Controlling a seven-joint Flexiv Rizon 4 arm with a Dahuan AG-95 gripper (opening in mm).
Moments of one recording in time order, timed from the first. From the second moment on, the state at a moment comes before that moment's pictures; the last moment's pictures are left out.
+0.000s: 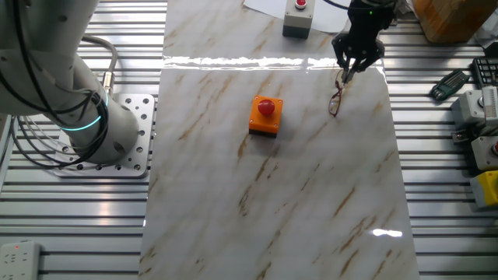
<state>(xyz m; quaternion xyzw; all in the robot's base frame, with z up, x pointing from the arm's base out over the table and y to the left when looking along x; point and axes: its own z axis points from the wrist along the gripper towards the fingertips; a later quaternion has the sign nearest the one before) 0.593 0.120 0.074 0.55 -0.80 0.16 0.19</state>
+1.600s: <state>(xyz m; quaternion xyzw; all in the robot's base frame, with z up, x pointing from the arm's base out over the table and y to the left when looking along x) 0.583 0.132 0.066 0.54 -0.80 0.18 0.20</state>
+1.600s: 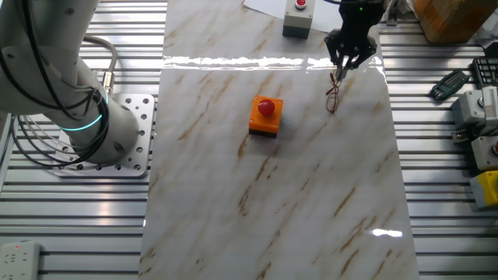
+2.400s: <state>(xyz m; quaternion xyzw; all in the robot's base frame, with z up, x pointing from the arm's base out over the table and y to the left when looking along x) 0.580 0.133 0.073 0.53 -0.80 0.18 0.20</state>
